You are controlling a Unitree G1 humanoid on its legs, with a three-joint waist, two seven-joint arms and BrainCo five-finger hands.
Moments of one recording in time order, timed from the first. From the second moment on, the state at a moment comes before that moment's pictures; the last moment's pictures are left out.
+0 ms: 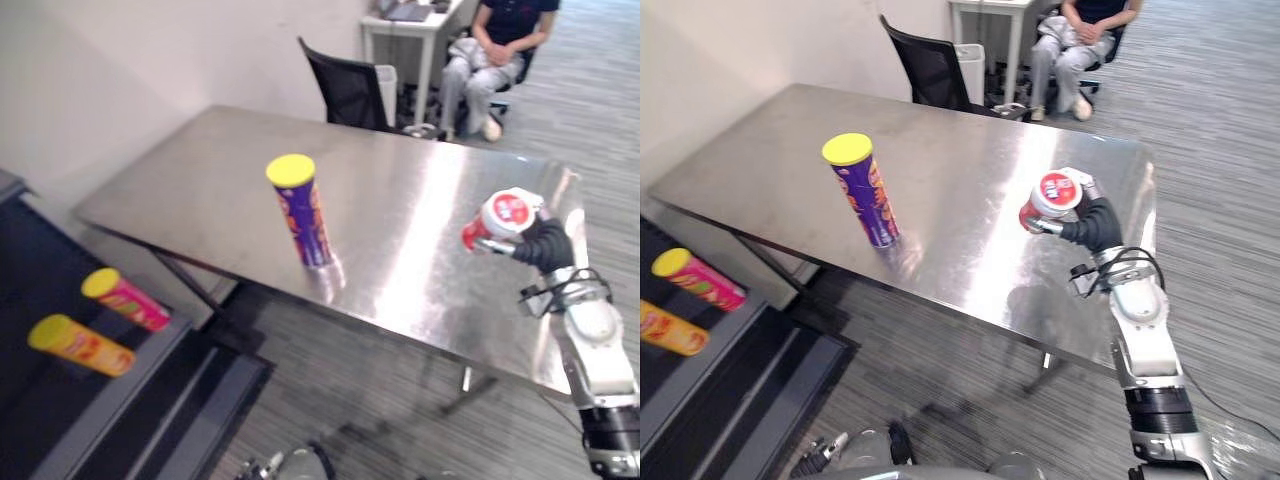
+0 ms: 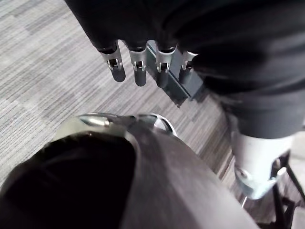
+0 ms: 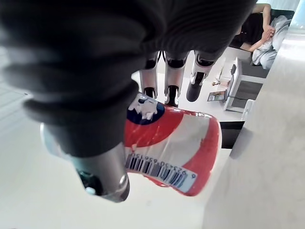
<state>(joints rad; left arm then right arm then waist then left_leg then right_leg) 0.31 0.11 0.02 0.89 -0.31 -0.14 -0.01 -0.16 -0.53 -0.14 -0.08 0.29 -0.23 0.19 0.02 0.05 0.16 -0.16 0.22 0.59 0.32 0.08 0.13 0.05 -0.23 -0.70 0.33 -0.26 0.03</state>
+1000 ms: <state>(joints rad) 0.35 0.13 0.10 0.99 -0.31 -0.20 0.02 -0.12 -0.43 -0.16 -0.04 0.23 -0.22 0.13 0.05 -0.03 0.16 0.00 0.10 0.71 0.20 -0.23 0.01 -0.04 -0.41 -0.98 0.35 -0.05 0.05</state>
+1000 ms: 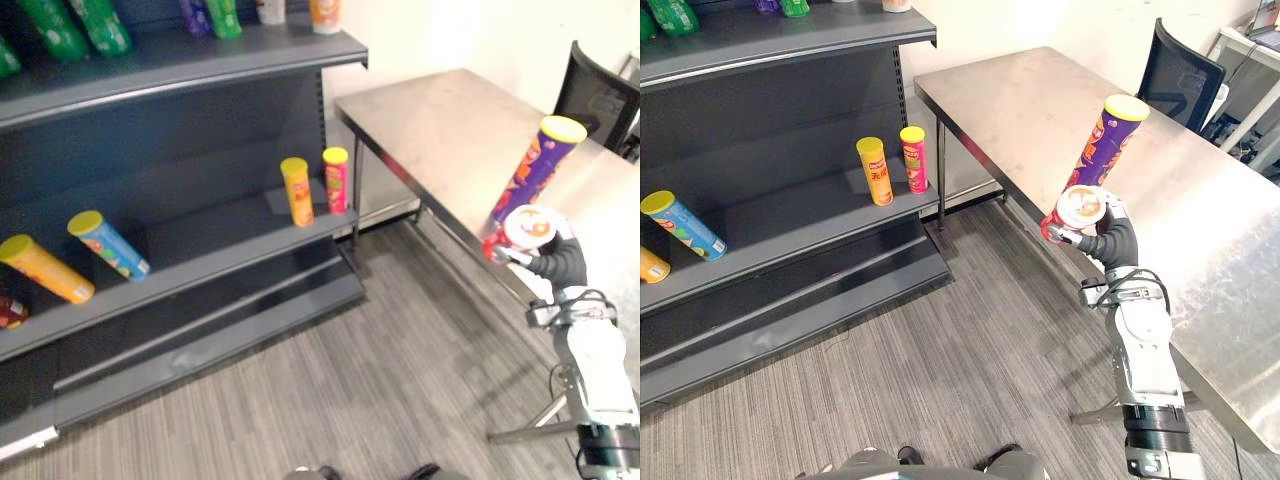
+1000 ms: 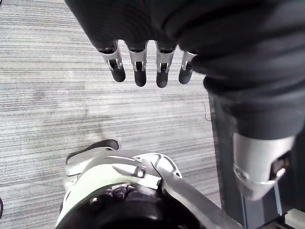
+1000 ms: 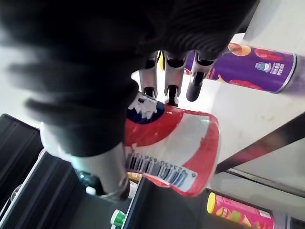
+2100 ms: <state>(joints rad) 0.34 0.10 0.08 0.91 -0.35 -0.16 0.08 -0.06 -0.33 0.13 -0.11 0.27 -0.23 0.33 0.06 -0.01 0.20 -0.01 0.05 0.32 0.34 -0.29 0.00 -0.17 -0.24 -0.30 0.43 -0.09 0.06</state>
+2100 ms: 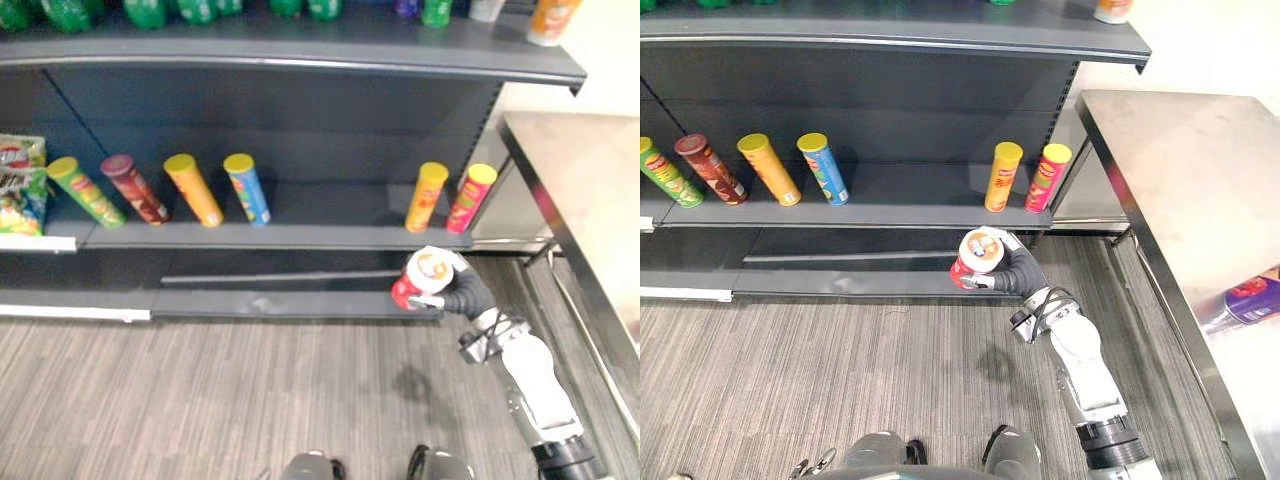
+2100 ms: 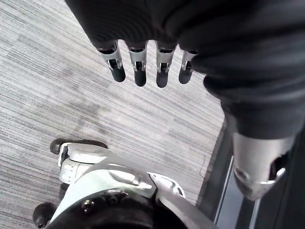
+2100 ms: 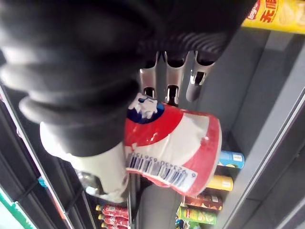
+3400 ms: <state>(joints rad) 0.32 0.18 -0.02 0.98 -0.44 -0.12 -0.02 0.10 -0.33 0.15 -0.02 0.28 -0.31 0.30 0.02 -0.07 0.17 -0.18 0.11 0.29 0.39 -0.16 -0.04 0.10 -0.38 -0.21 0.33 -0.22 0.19</state>
